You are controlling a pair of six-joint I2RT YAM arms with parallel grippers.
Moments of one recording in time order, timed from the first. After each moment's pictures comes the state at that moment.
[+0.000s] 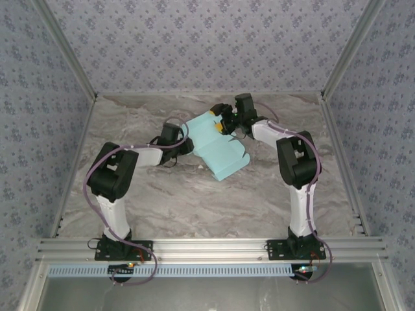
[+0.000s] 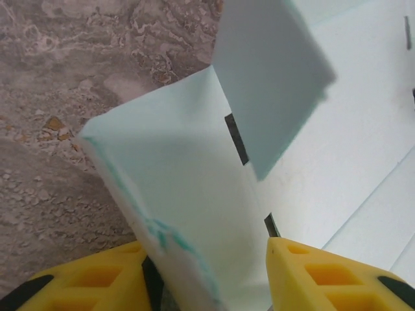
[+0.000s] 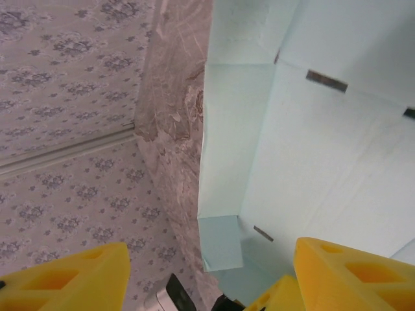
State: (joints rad) left arm -0.45 1.91 1.00 0.15 0.05 -0.59; right arm 0.38 2.11 1.52 0.00 -0.48 1.38
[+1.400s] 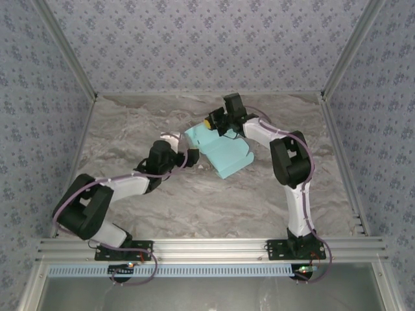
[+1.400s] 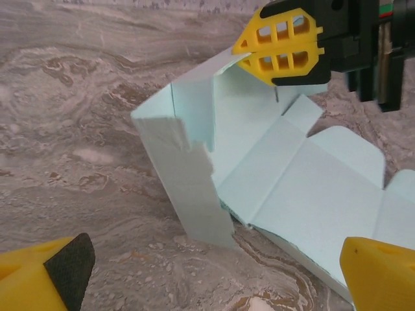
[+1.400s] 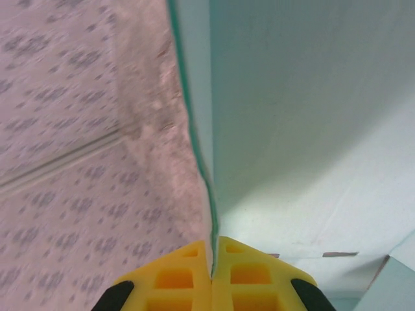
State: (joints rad) left arm -0.55 1.47 0.59 0.47 -0.02 -0.32; right arm 0.44 2.15 1.58 -0.05 -0.47 1.50
